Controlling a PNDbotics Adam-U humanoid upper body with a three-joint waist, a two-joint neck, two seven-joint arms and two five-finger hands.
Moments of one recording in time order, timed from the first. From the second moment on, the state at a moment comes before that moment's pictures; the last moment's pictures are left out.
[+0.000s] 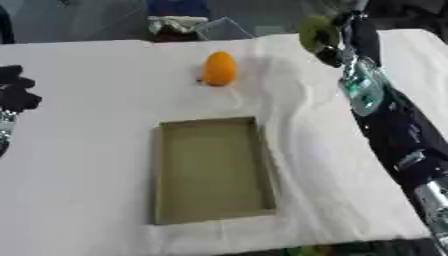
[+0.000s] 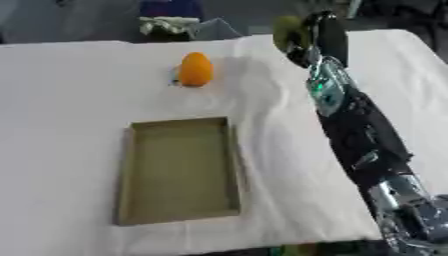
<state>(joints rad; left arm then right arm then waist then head) -0.19 0.25 0.04 -1.91 -0.13 -0.02 -0.08 -0.84 -0.40 0.08 -0.98 0.66 0.08 -0.25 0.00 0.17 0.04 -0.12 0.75</state>
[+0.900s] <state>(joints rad) -0.19 0.25 0.04 -1.91 -0.13 -0.02 -0.08 -0.80 -0.37 0.44 -1.20 0.44 -0.16 0.31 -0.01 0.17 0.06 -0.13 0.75</state>
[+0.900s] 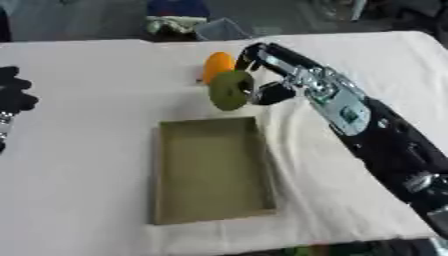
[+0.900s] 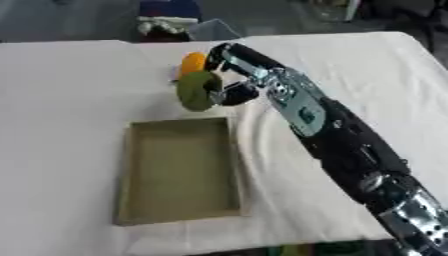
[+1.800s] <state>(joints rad) -0.19 0.25 0.04 -1.91 -0.13 -0.02 -0.09 -0.84 -0.38 0.39 -1.35 0.36 -0.24 0.50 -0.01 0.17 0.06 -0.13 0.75</state>
